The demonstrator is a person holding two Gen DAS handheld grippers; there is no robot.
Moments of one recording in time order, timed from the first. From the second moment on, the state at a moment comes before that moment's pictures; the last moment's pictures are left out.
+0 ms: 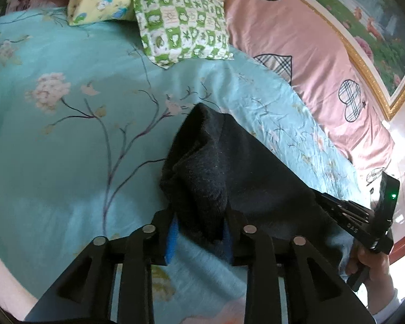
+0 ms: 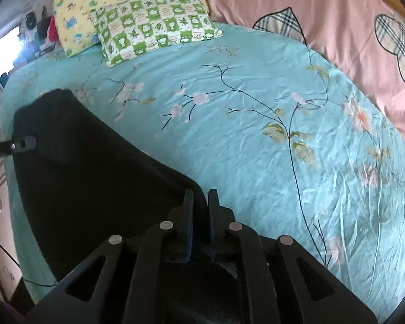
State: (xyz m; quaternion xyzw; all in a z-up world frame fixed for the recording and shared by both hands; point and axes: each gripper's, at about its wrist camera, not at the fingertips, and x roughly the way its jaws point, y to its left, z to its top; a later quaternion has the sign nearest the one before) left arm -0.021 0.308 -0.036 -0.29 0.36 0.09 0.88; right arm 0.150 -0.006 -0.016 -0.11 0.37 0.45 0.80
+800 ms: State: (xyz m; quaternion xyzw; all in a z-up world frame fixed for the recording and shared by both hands) left arm -0.032 0.239 0.035 -0.26 0.31 0.03 0.91; right arm 0.108 -0.168 -0.016 0.06 0.43 0.40 0.81
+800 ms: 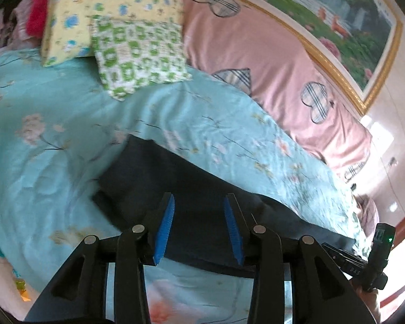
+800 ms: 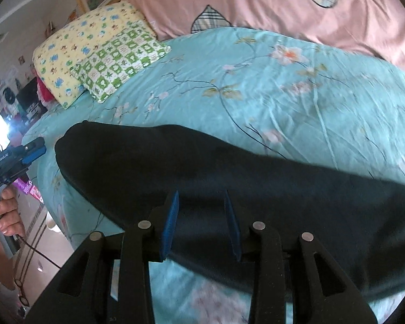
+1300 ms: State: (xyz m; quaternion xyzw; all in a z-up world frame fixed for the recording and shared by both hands) left arm 0.002 0.152 0.033 -0.22 0.35 -0.06 0.91; right arm 0.095 -0.254 -0.027 0.13 0.43 0.33 0.83
